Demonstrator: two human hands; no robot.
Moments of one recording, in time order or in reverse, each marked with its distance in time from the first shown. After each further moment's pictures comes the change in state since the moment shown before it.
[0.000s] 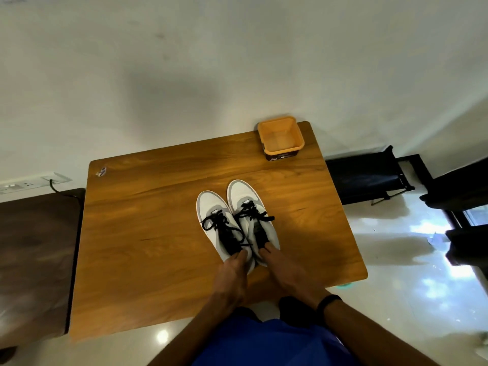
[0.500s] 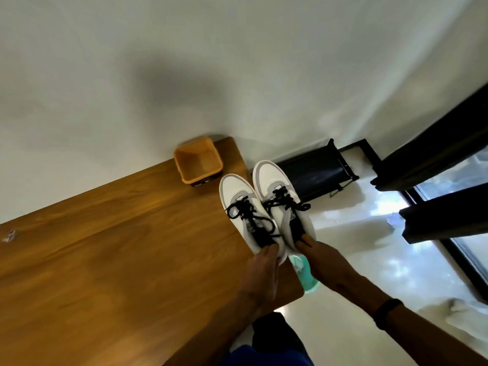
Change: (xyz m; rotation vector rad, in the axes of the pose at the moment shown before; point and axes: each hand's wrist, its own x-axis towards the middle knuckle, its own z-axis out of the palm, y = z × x) left_hand 0.106 0.253 0.081 -0.076 -0.063 0.292; right_hand -0.122 0.262 -0.098 0.016 0.166 0.186
